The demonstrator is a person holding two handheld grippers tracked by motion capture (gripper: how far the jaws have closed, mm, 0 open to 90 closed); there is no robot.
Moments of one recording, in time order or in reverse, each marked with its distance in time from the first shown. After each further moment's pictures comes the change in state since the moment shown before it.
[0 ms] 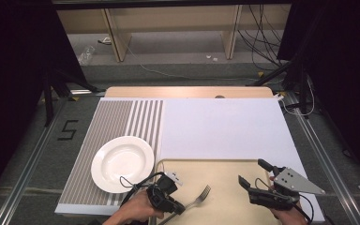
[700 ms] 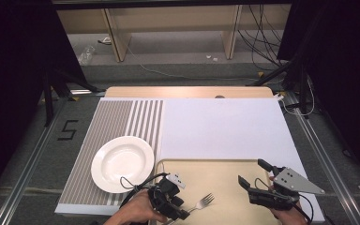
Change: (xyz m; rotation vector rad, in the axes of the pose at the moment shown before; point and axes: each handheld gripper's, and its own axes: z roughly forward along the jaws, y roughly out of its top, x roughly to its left) left arm -0.017 0.005 -0.008 -0.065 0.033 0.099; right arm 0.000 0.000 0.000 0.000 0.000 -0.006
